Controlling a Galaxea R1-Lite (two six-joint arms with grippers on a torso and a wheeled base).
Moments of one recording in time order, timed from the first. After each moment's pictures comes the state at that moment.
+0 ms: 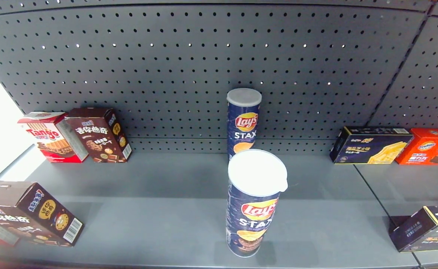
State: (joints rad) left arm 0.00 0.00 0.00 0.00 -0.04 0.03; right arm -0.15 0.10 -0.01 -0.04 0.04 -0.04
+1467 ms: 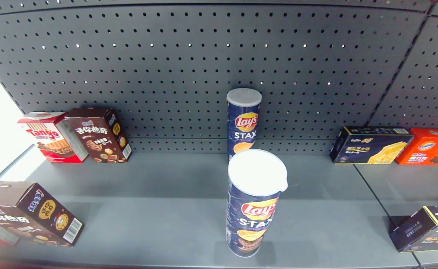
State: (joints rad) left arm 0.00 0.00 0.00 0.00 -0.04 0.03; right arm -0.28 0.05 0.00 0.01 0.01 0.00
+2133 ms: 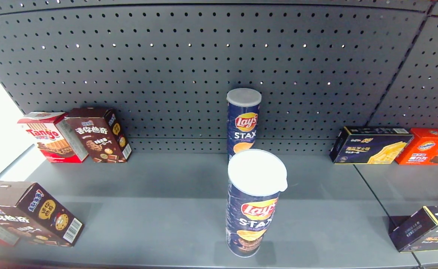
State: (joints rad) left arm 0.00 0.00 0.00 0.00 -0.03 0.02; right arm 0.00 0.00 0.00 0.00 0.01 0.00
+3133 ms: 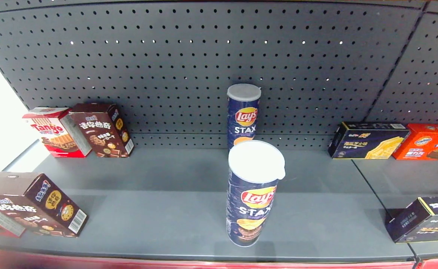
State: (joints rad) left arm 0.00 0.00 0.00 0.00 -0.03 0.03; right arm 0.00 0.00 0.00 0.00 0.02 0.00
